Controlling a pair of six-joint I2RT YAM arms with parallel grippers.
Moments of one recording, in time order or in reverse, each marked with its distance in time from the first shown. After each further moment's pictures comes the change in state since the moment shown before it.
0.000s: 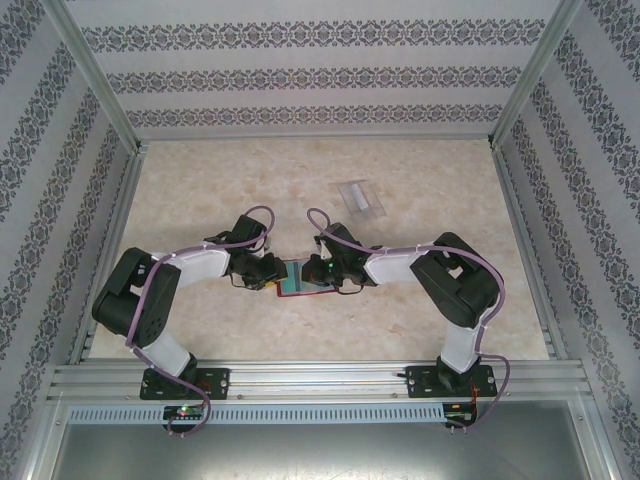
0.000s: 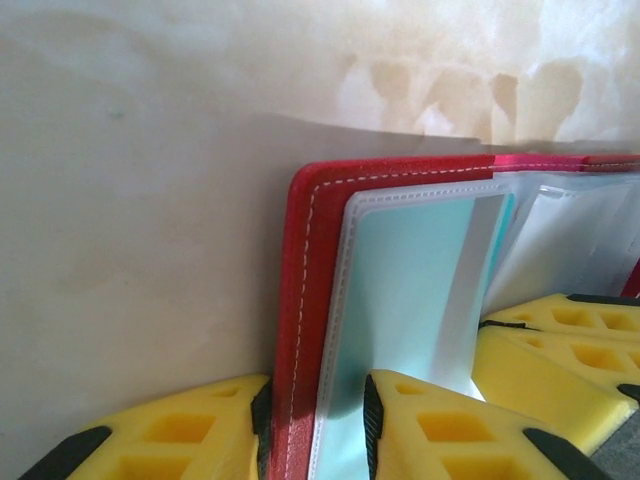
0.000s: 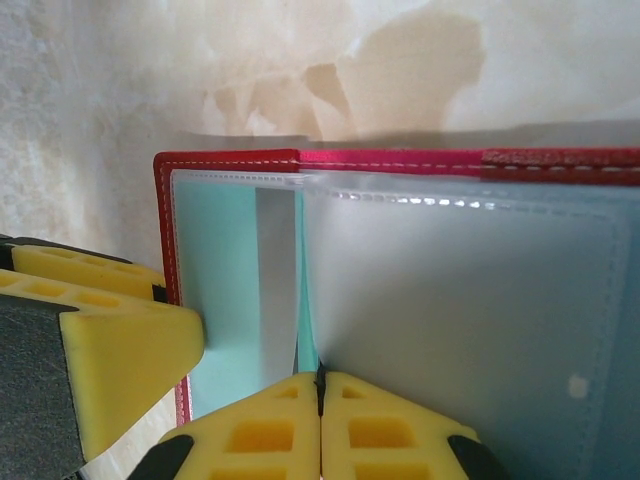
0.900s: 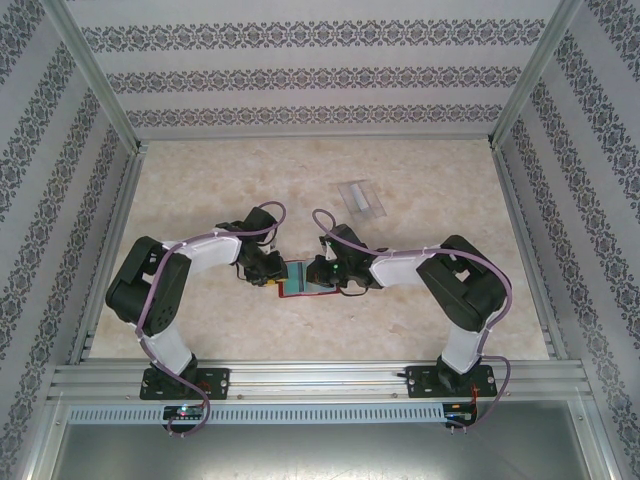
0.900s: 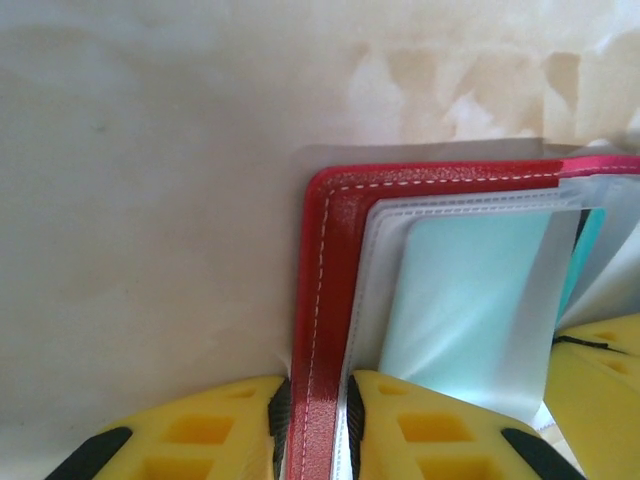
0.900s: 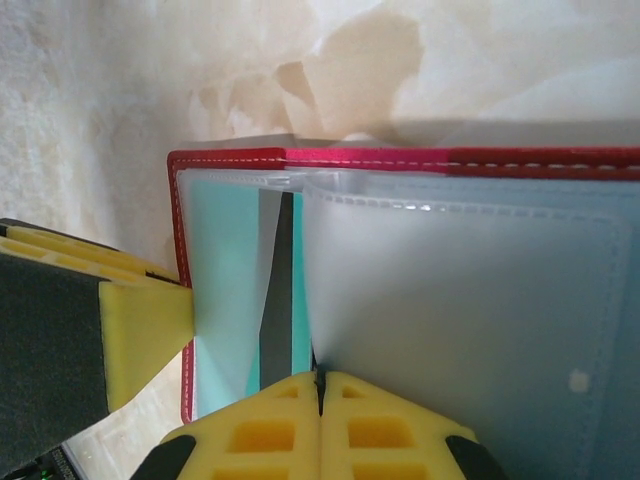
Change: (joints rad) left arm -0.037 0.107 0.163 -0.226 -0.069 0.072; right arm -0.013 -0.038 -0.044 0.010 0.011 0.000
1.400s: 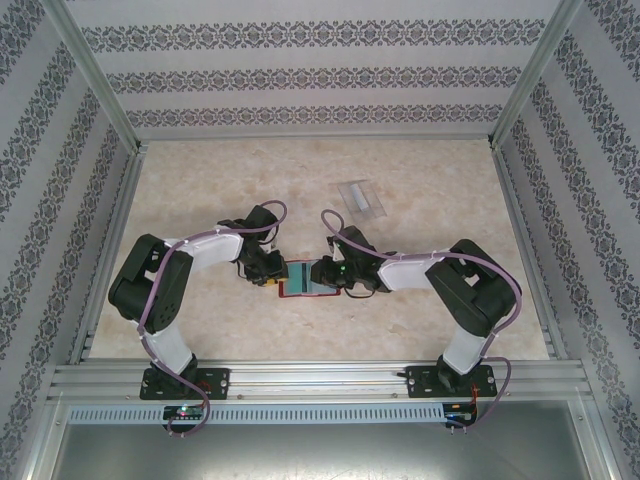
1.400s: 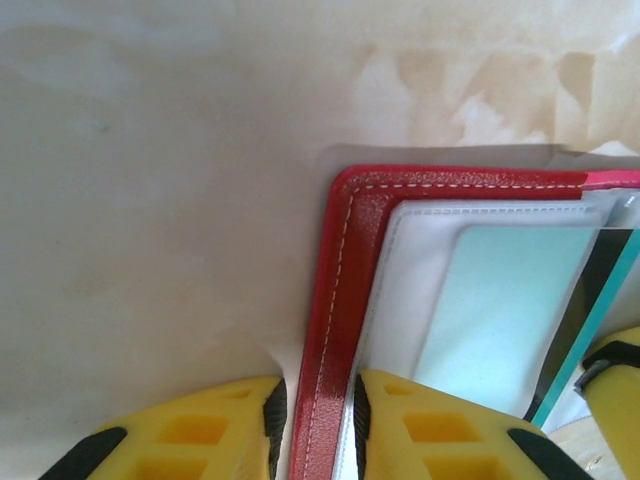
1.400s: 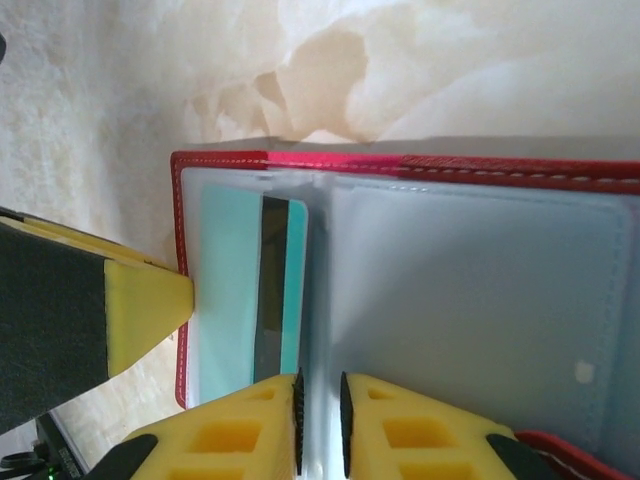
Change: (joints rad) left arm 0.000 0.023 0.033 -0.045 -0.004 0.002; right arm -0.021 -0.059 -0.074 0.042 0.000 0.001
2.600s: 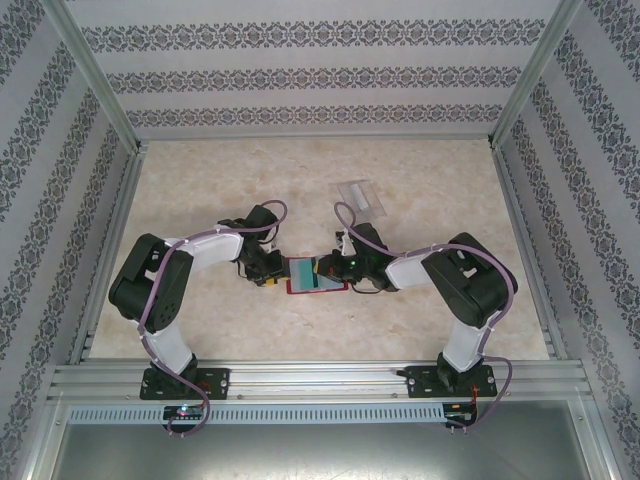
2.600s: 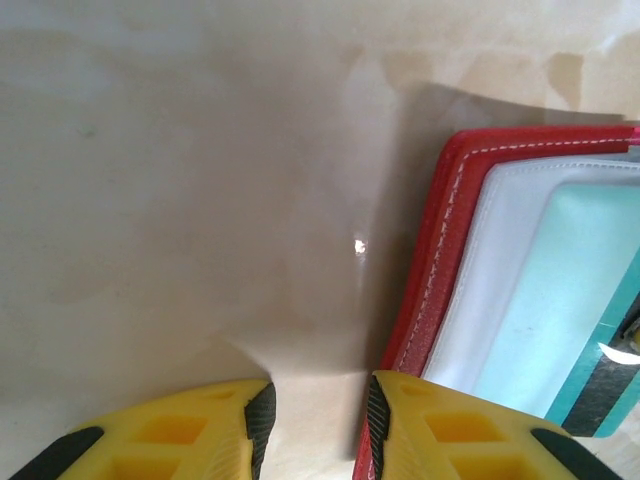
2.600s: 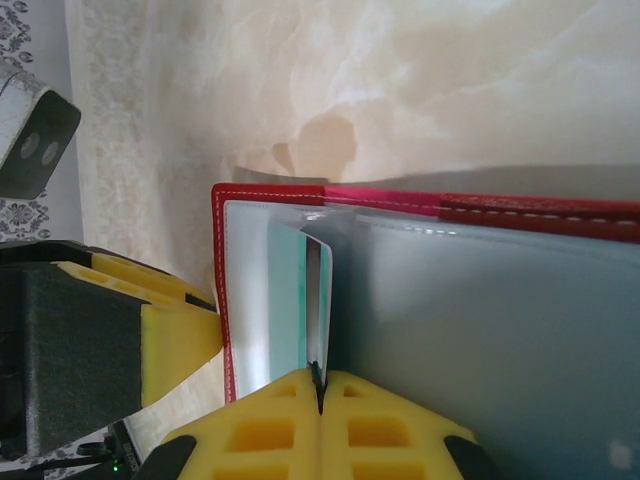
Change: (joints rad) left arm 0.002 0.003 0.008 -0.003 0.006 0.004; right arm -0.100 0.051 -0.073 0.243 -0.144 0.037
